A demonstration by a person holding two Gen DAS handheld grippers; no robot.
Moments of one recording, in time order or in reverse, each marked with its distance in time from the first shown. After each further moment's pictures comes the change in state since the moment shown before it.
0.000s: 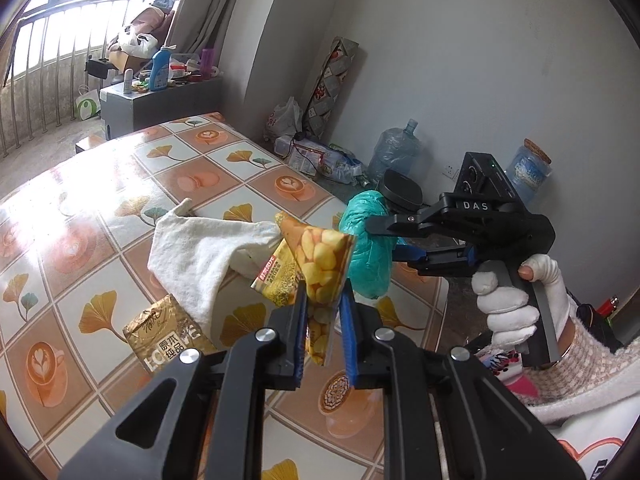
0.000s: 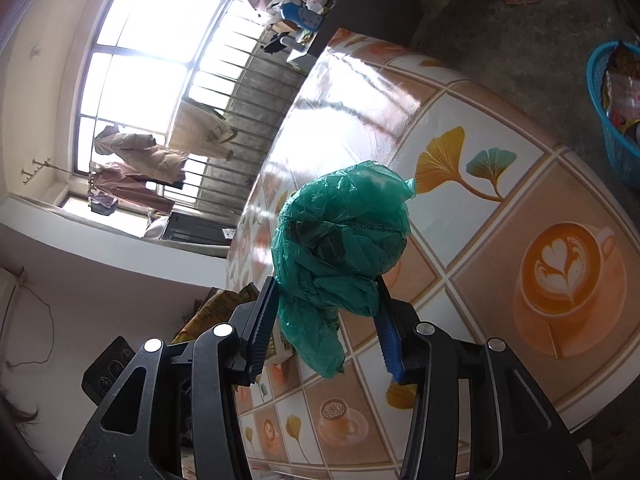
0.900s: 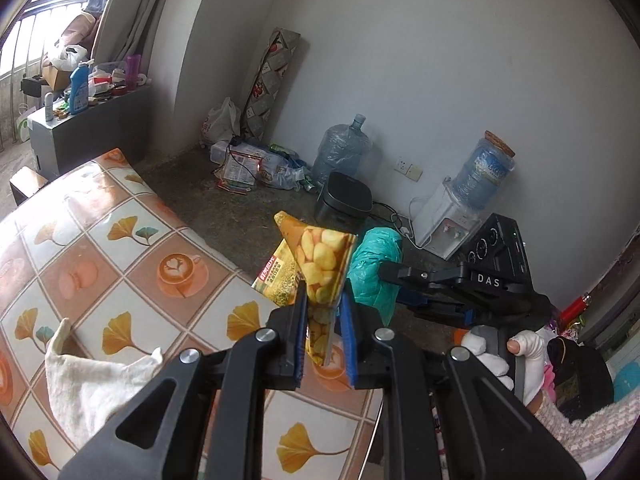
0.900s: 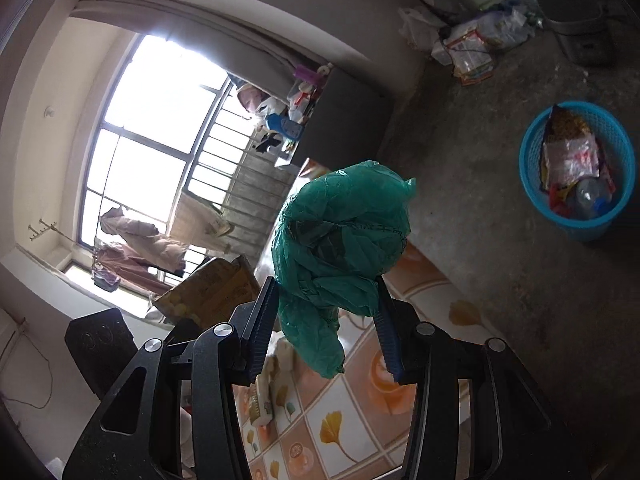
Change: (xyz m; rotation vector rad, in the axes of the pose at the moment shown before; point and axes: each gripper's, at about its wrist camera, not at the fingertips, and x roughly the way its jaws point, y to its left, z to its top) left arm 0.107 -0.082 0.116 0.074 0.065 -0.186; right arm -0.114 -0.057 0.040 0.059 -0.377 -0.040
